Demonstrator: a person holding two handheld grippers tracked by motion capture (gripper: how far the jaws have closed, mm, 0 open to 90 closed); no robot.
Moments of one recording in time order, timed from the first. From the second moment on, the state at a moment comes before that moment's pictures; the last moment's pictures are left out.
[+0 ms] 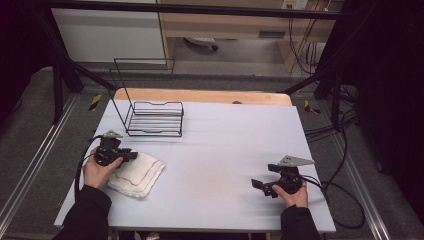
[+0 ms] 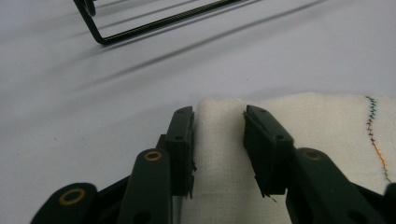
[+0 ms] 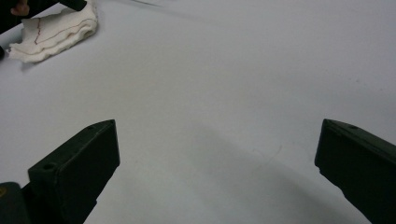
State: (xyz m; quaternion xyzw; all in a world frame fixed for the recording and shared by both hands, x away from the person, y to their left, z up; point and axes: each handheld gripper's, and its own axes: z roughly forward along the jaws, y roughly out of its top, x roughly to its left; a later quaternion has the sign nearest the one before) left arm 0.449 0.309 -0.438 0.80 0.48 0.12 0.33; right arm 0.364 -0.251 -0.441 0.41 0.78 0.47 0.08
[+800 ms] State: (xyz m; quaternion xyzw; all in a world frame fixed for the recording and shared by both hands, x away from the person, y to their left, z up) left arm 0.445 0.302 -0.436 0.81 0.47 0.14 0.32; right arm 0.382 -0.158 -0.424 0.39 0.80 0.45 0.10
